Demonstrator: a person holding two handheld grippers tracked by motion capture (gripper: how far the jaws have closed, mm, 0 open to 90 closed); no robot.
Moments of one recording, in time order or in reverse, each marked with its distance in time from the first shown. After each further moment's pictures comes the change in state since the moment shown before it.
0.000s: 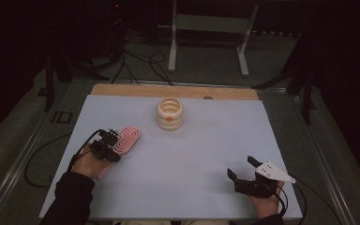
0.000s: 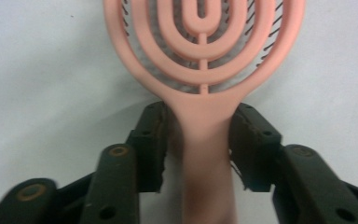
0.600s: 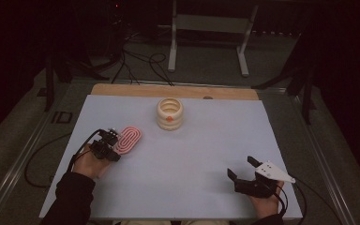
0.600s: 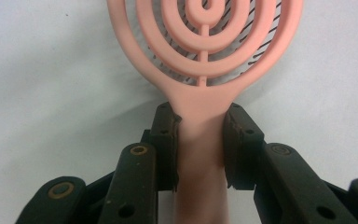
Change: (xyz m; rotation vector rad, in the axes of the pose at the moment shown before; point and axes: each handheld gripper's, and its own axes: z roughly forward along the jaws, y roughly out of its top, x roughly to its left) left arm 0.001 0.000 -0.002 -0.015 0.002 -0.019; right arm 0.000 0.000 0.001 0.002 0.001 0.004
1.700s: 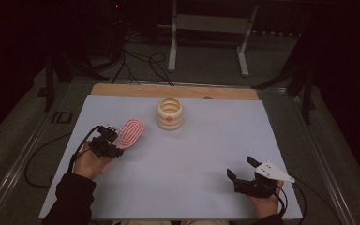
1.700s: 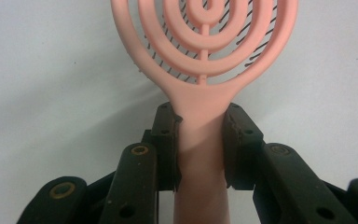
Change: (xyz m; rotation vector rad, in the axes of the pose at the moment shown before) left arm -0.008 0.003 -0.024 -0.141 -0.037 -0.012; right arm 0.000 0.000 0.001 0.004 0.007 0.001
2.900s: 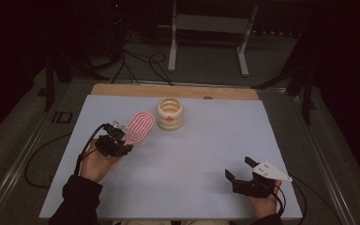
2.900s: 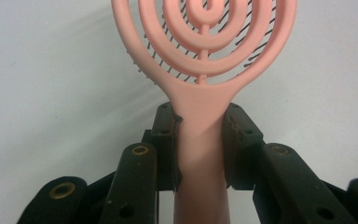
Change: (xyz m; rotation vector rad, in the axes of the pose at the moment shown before) left arm -0.031 0.011 -0.020 -0.150 -0.013 0.057; right arm 0.003 0.000 0.004 0.018 0.015 0.002
